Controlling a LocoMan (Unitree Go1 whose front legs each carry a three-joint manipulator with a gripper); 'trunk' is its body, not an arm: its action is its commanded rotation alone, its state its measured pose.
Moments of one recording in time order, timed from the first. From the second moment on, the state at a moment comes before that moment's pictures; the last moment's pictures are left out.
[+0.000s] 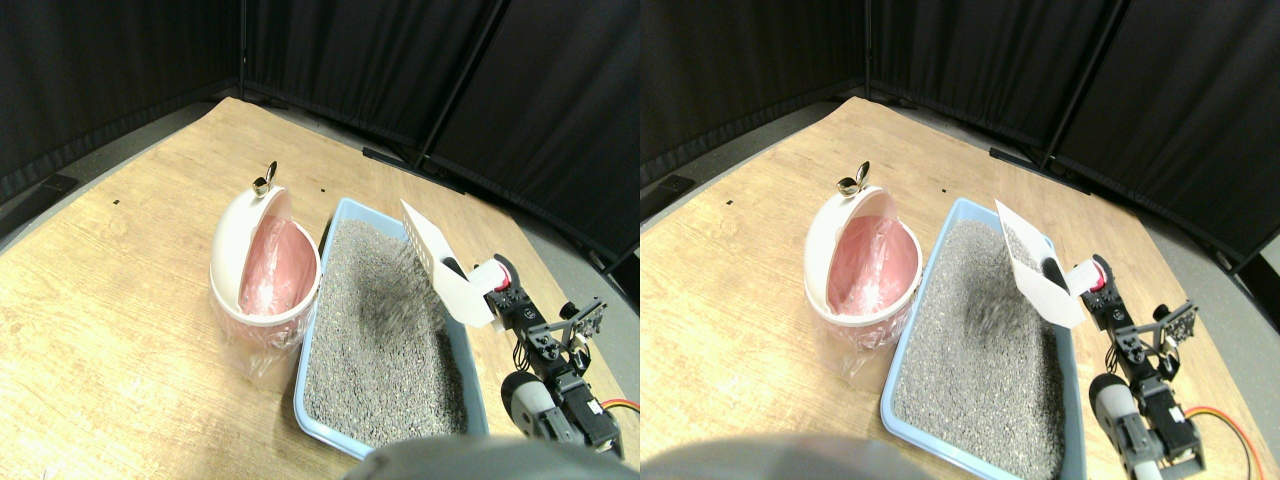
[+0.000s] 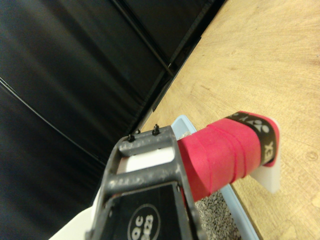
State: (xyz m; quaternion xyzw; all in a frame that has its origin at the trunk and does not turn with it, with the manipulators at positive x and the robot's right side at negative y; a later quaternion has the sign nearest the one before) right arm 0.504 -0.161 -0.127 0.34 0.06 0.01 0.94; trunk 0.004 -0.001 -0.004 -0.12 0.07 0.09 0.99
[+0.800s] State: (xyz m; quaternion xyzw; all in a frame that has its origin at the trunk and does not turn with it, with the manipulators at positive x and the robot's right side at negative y) right arm 0.505 -0.154 -0.135 0.30 0.07 0.02 0.95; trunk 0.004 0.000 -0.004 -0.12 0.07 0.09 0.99
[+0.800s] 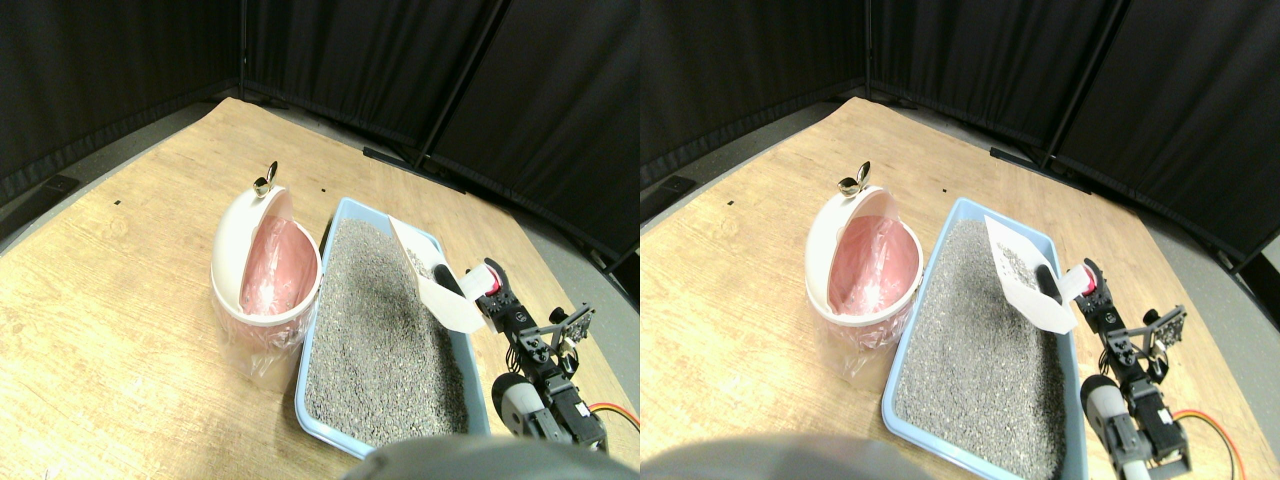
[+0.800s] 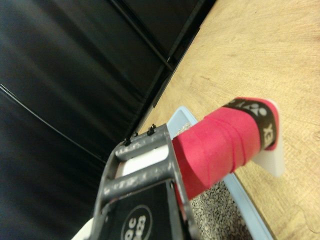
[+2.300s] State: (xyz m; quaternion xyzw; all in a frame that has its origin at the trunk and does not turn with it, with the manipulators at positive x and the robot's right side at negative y) right arm 0.535 -0.086 -0.097 0.00 0.01 0.17 0.98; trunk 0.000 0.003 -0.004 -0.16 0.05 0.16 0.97
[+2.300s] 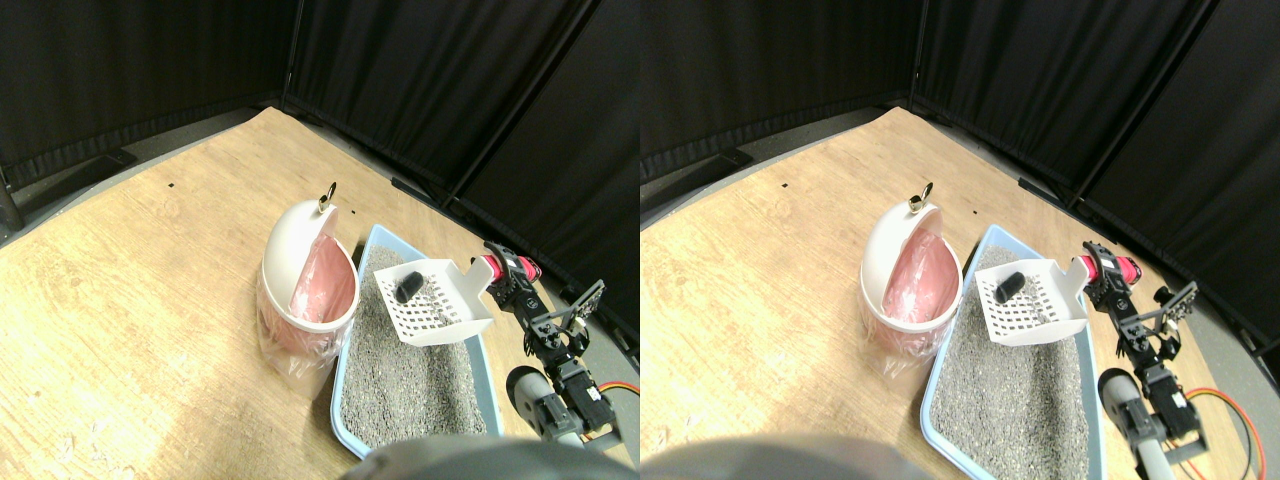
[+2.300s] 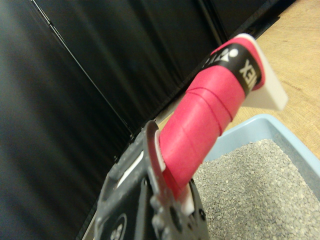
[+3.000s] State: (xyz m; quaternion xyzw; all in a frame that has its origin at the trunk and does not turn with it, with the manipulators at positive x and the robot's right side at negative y) right arm 0.541 -0.058 -0.093 0.00 0.01 0.20 0.98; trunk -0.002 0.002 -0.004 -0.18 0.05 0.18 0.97
